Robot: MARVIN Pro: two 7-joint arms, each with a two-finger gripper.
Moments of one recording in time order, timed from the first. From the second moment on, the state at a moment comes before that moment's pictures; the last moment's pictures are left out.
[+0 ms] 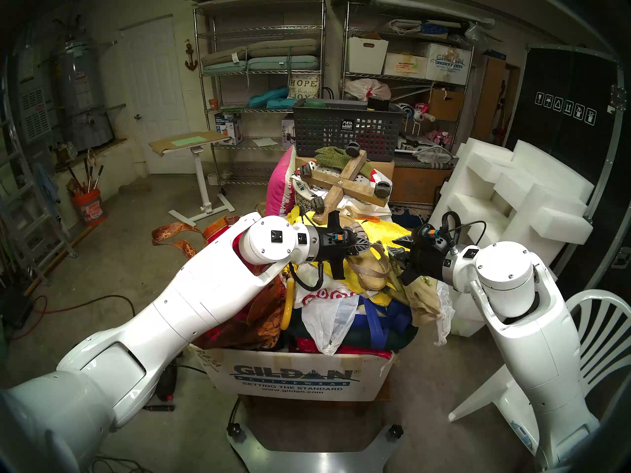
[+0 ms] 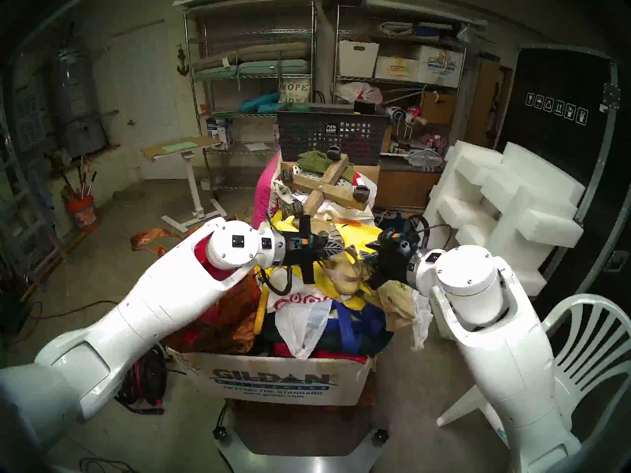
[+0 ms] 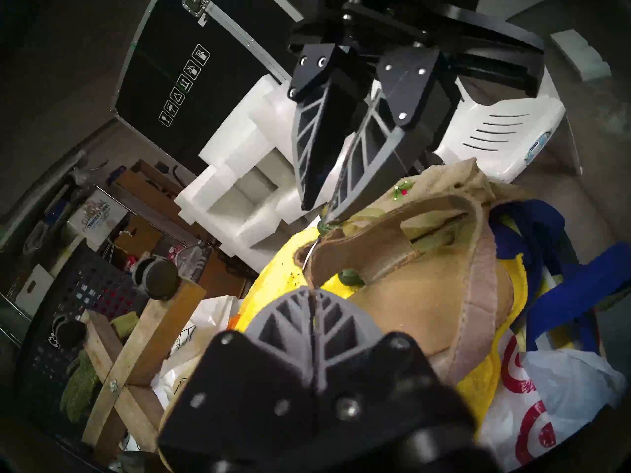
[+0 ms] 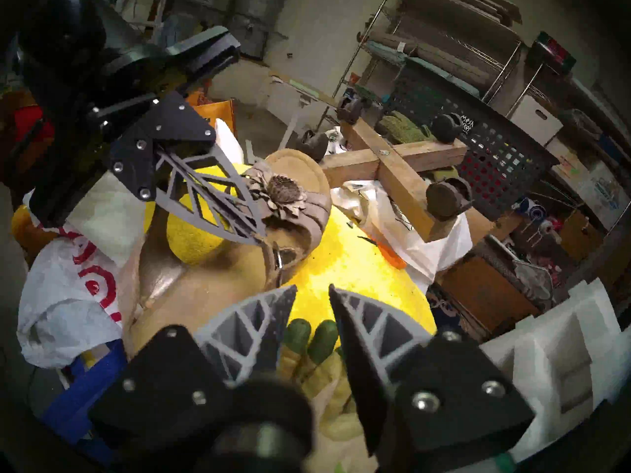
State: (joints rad) left arm 0.90 -1.16 -0.82 -1.54 0.13 0.03 -0.69; right arm -1.50 -0.99 1.48 -2.07 -0.07 0.63 0.59
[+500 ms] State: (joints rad) left arm 0.90 -1.14 -0.82 -1.55 0.11 0.02 -0.70; right arm -1.50 -0.96 1.50 -2.07 -0.08 0.62 0.62
